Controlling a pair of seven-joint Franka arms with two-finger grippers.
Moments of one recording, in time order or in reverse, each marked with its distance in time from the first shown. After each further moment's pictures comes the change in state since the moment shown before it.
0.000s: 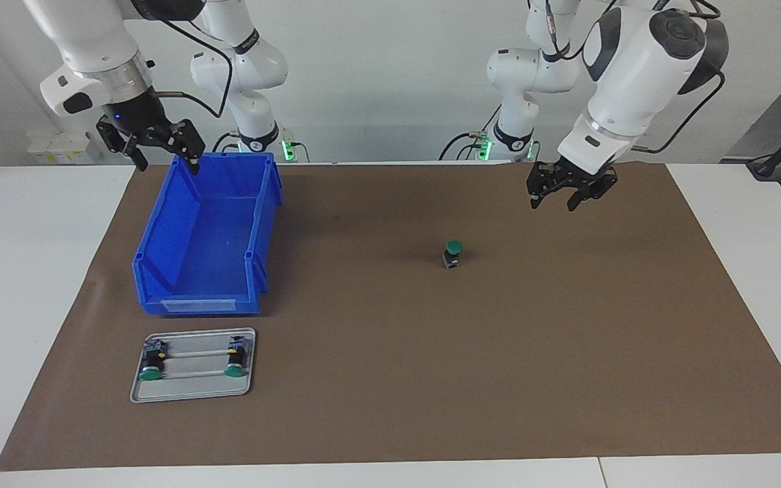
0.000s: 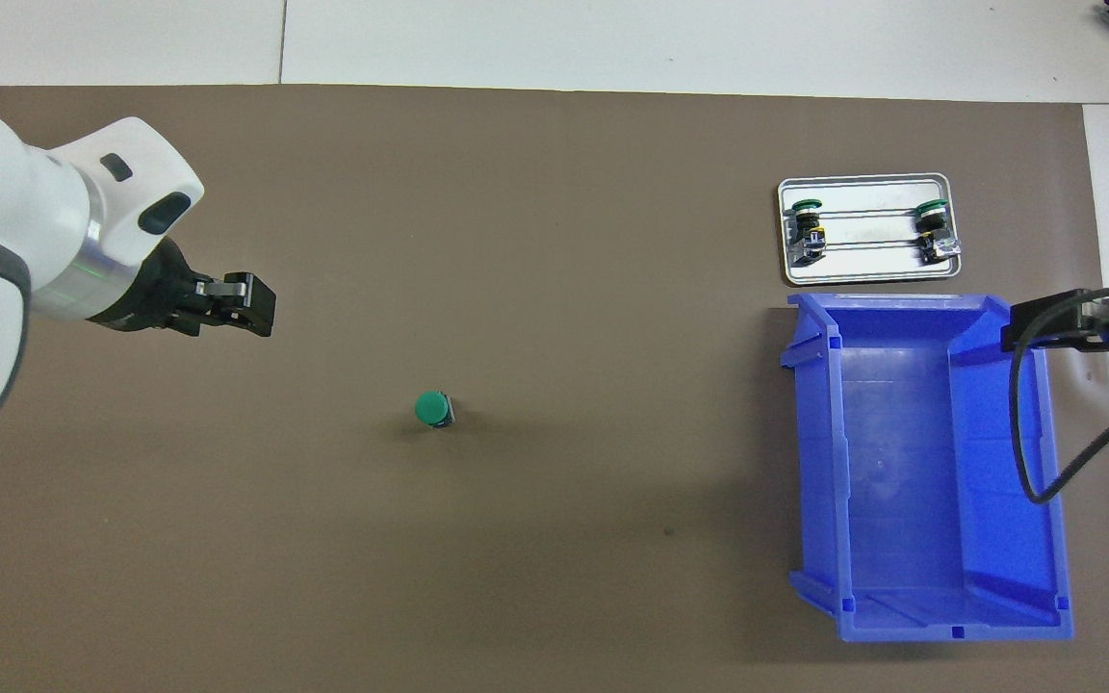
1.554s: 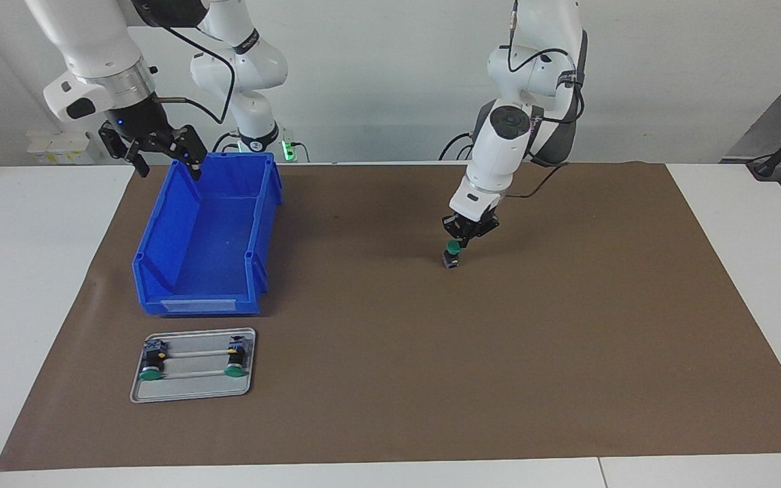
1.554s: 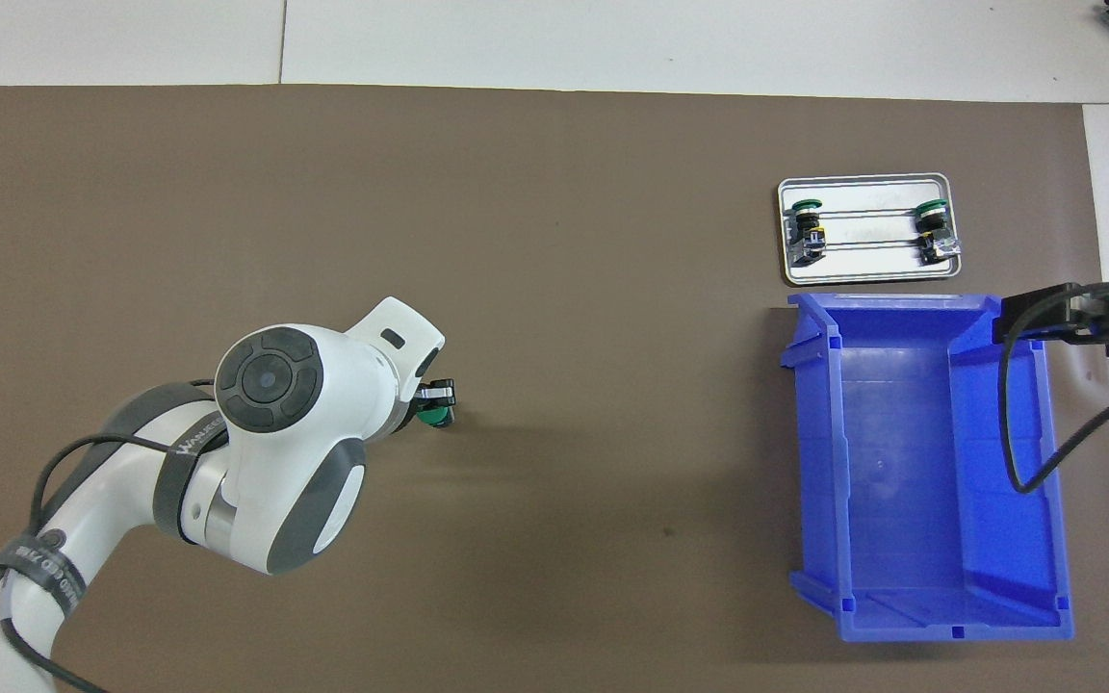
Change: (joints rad) left arm -0.239 -0.003 -0.015 -0.524 0.016 0.649 -0.332; right arm 0.001 0.000 0.000 -0.022 0.000 0.044 0.000
